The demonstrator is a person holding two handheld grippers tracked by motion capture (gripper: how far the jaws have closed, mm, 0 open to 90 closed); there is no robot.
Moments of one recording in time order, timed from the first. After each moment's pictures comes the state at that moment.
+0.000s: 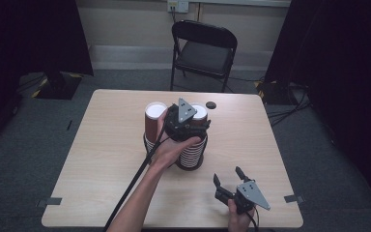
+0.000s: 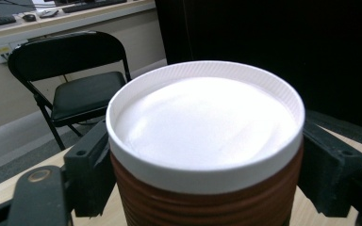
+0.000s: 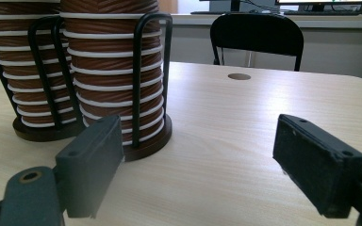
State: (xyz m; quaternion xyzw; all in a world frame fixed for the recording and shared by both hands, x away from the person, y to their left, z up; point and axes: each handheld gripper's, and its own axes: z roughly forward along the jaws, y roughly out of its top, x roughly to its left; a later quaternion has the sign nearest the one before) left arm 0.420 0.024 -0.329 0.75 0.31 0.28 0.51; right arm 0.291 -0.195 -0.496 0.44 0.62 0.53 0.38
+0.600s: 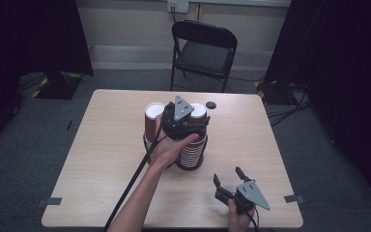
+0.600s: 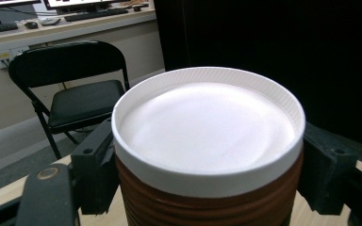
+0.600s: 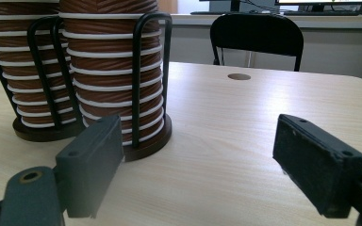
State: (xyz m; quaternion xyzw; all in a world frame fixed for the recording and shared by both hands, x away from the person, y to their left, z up) left arm 0.419 0.030 -0.322 0.73 0.32 0.28 0.53; right arm 0.291 -0.195 -0.496 0.44 0.62 0.53 0.37
